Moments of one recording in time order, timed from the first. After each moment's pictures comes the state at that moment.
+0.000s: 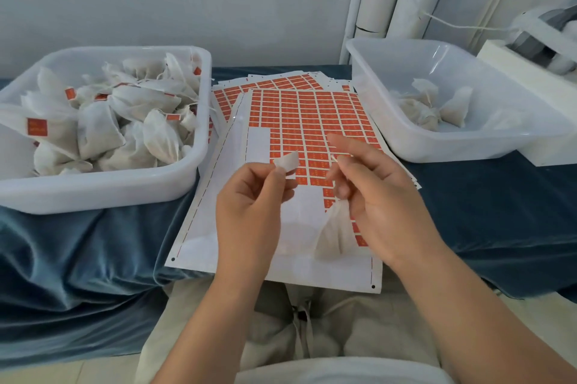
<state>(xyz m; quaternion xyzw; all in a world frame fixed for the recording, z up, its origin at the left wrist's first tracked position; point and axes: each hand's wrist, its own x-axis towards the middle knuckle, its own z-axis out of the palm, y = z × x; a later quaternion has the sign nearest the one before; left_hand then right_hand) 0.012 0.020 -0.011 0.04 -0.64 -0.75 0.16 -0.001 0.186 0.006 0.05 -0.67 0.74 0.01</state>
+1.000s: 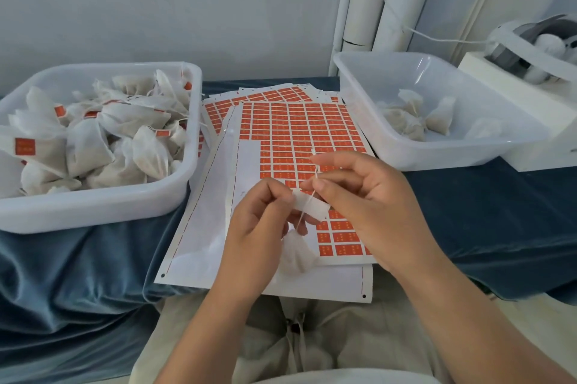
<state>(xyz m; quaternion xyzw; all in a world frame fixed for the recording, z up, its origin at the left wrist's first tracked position) 0.017 0.022 -0.008 -0.10 -0.66 -0.74 0.04 0.013 0.188 0.030 0.13 -0.78 0.61 0.08</state>
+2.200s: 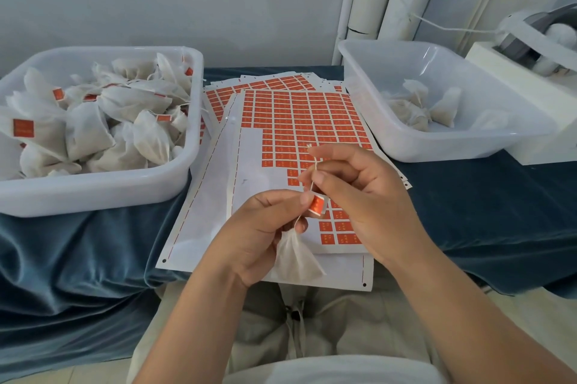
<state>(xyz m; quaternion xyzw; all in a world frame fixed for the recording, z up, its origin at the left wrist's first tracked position) 0.009 0.010 -0.009 -0.03 -0.53 -0.81 -0.24 0.011 0.181 0.023 0.15 -0.74 0.66 0.06</state>
